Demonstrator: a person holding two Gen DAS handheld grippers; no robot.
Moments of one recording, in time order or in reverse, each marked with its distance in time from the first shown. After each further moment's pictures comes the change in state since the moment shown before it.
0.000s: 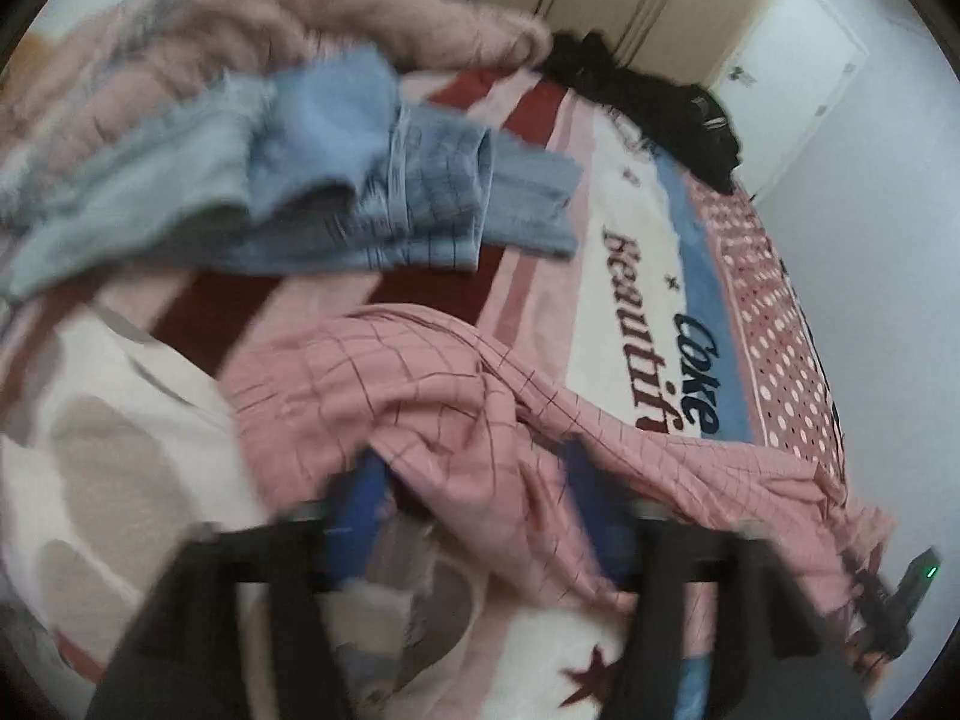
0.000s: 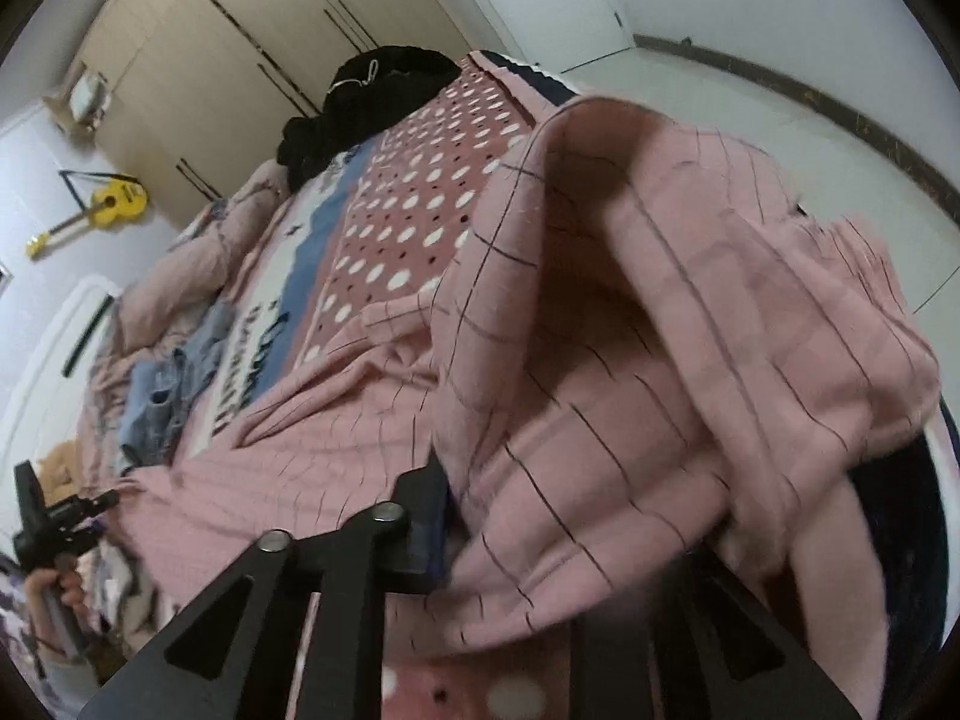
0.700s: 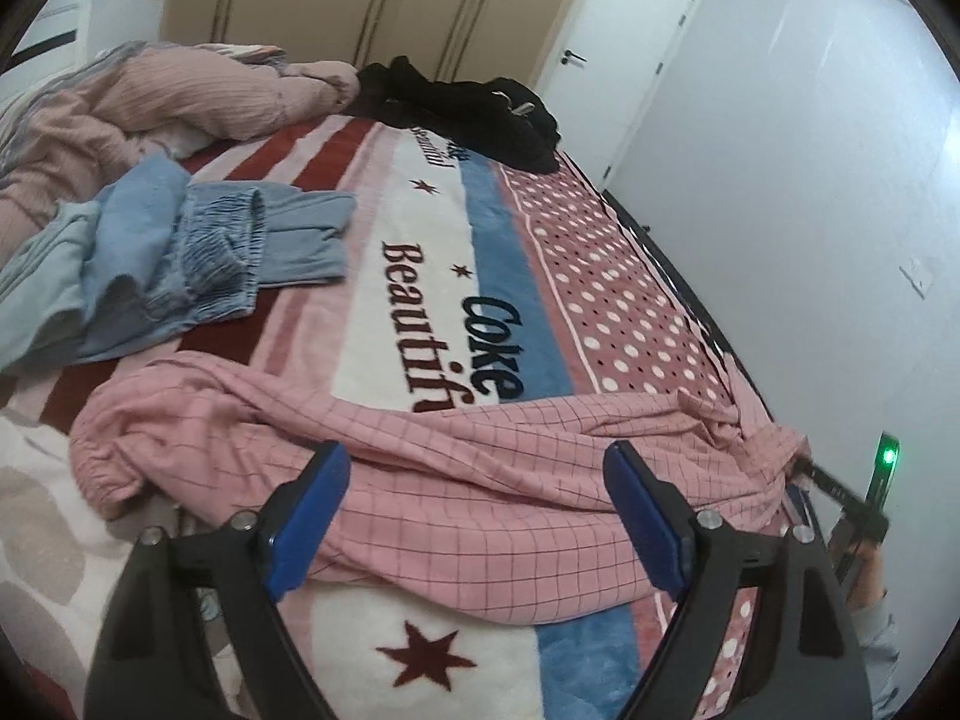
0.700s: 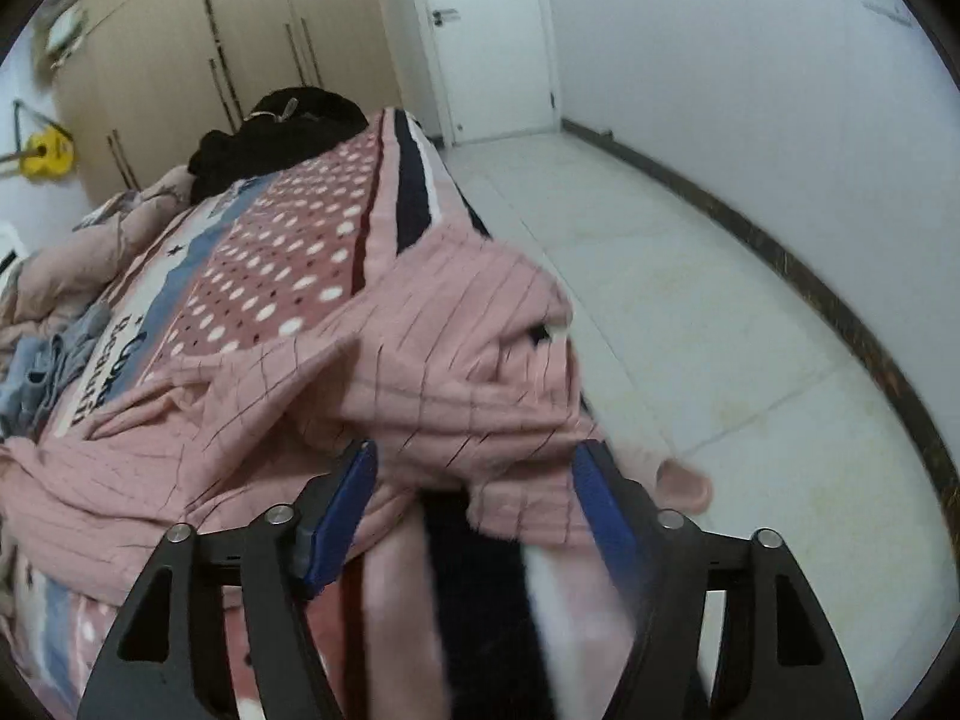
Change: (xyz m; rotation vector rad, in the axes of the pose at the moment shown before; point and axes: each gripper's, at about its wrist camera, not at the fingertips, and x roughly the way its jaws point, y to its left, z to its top) left arm -0.019 -0.112 -0.027 0.265 -0.058 -0.254; right arm -0.054 -0.068 0.028 -0.190 -0.123 -0.356
